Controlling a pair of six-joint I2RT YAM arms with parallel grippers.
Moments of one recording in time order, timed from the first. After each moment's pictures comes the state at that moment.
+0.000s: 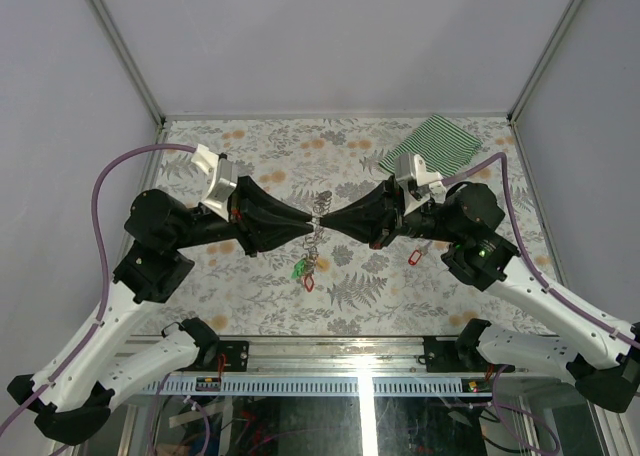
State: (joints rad) left arm -0.65 0.80 1.07 0.03 0.79 -0.36; right arm 0.87 0.98 1.03 0.30 -0.65 0.23
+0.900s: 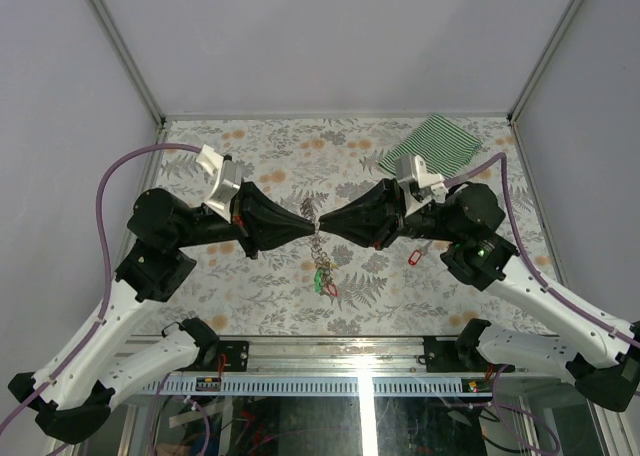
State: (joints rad) left arm -0.65 0.81 1.06 0.05 0.82 -0.37; right arm 0.88 1.00 1.03 0.34 -0.68 0.24
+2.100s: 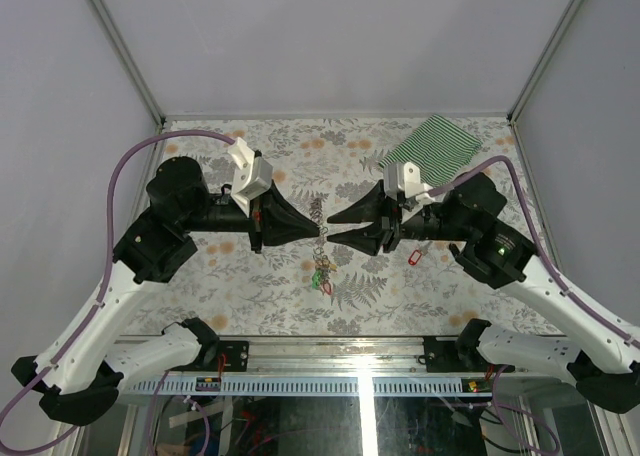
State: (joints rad) left arm -0.65 0.95 1.30 -0.38 0.92 -0.08; right arm 0.88 0.97 1.16 -0.08 -0.67 -0.02
